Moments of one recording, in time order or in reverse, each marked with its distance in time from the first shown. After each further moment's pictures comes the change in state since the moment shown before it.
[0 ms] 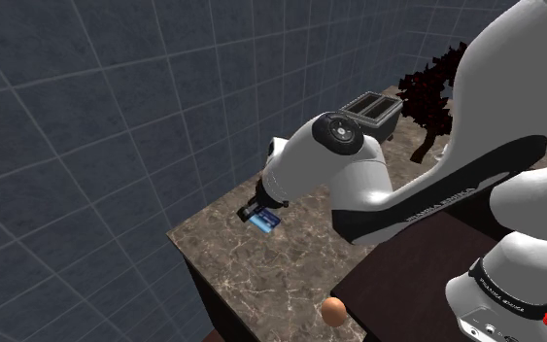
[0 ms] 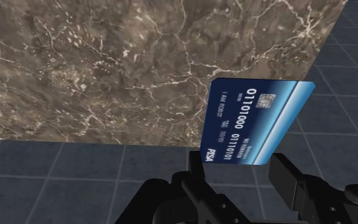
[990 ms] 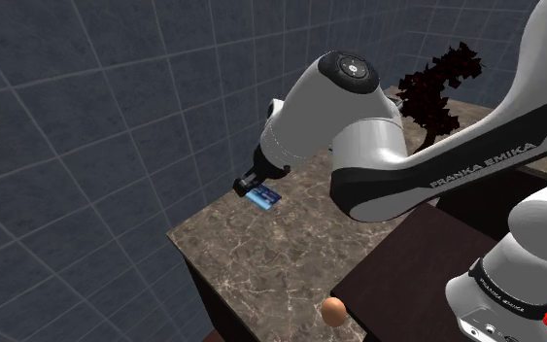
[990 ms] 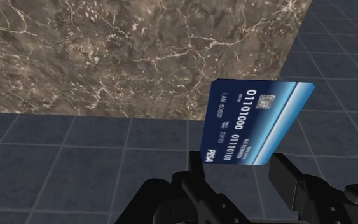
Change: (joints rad) arm 0.591 -0.019 -0.577 0.040 0.169 -0.205 -0.192
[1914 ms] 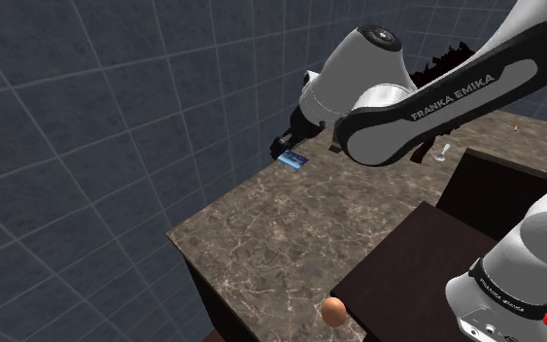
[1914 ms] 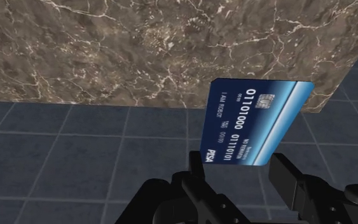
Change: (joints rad) arm 0.199 0.009 -0.468 -0.095 0.178 0.067 -0.446
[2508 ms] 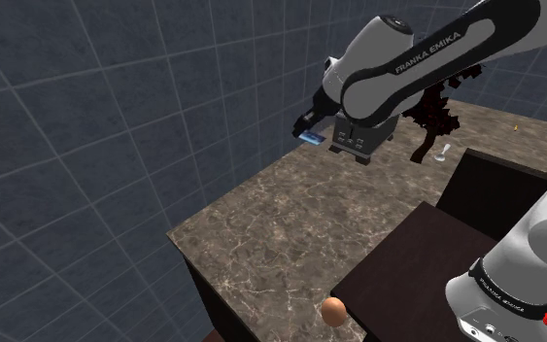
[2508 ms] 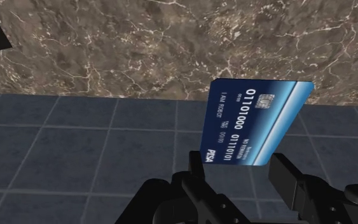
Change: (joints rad) arm 0.106 0.063 -0.338 0.029 0.167 0.011 -0.400
